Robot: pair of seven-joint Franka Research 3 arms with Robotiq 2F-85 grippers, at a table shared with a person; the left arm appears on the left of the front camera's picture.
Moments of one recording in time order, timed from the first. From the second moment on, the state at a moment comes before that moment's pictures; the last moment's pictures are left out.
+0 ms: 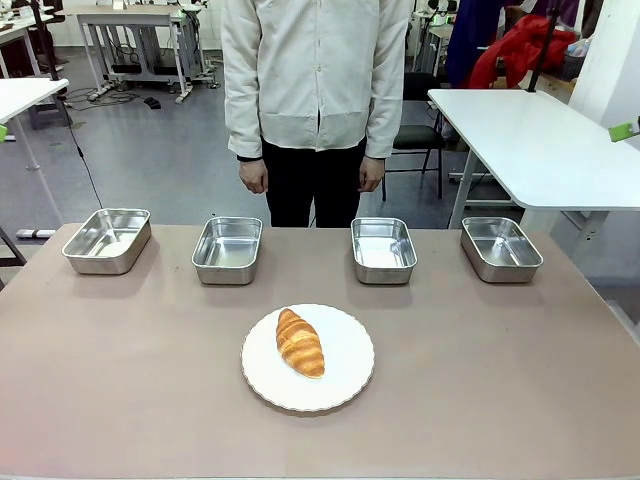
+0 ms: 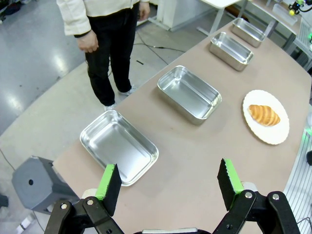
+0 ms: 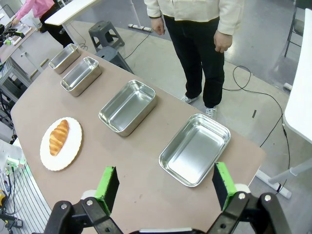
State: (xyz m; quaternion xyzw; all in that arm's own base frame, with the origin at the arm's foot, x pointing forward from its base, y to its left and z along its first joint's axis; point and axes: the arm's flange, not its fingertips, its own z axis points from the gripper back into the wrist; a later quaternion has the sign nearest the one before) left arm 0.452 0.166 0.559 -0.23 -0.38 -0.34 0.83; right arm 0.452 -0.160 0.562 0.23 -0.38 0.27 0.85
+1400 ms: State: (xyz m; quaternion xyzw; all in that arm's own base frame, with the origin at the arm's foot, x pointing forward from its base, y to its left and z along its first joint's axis) left arm 0.452 0.166 0.559 -0.23 -0.38 -0.34 0.83; right arm 0.452 -0.160 0.562 0.23 -0.38 0.27 0.85
